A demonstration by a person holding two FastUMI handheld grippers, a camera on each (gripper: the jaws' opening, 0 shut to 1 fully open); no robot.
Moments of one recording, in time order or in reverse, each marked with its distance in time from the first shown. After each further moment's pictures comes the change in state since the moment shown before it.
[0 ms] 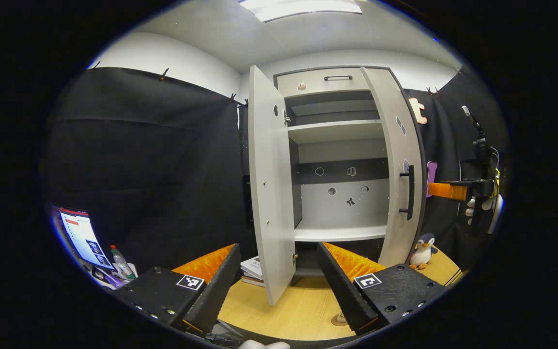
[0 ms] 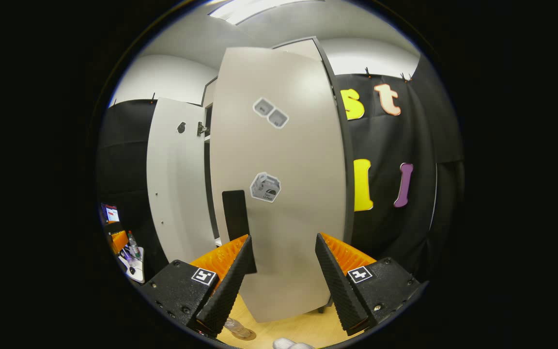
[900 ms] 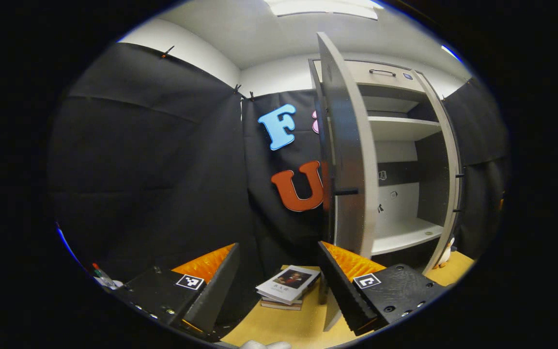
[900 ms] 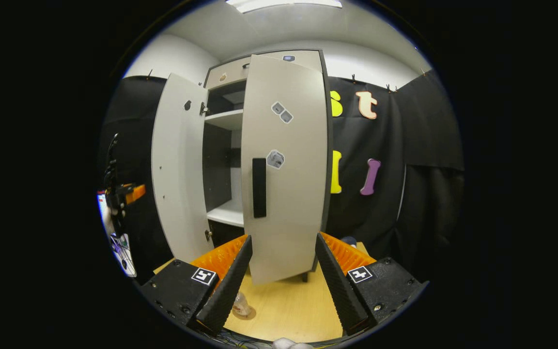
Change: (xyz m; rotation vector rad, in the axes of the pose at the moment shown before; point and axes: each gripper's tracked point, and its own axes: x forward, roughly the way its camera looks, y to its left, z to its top) left arm 0.183 0.160 0.000 -0.002 -0.045 -0.088; right arm -0.122 0.067 -0.054 -0.053 0.115 -0.265
